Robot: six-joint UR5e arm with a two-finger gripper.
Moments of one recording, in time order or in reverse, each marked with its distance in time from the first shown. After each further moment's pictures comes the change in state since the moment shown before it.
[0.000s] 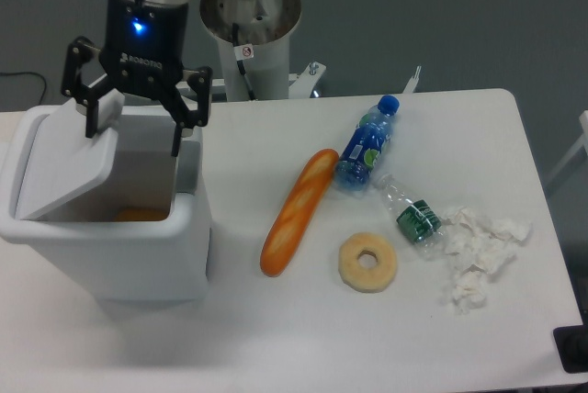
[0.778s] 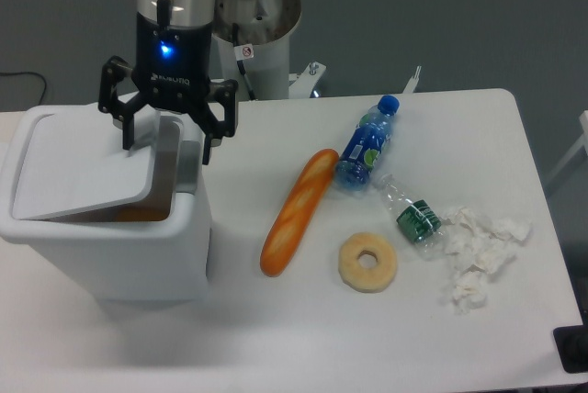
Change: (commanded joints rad) arm 0.009 0.003 -0.077 -0.002 0.078 0.075
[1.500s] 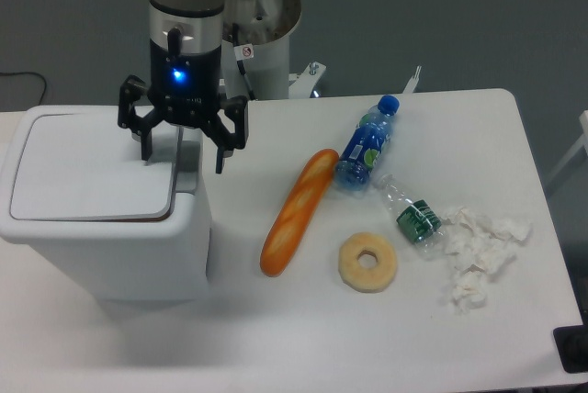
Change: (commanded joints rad) arm -0.002 -0.021 -0.011 -0.002 0.028 0.003
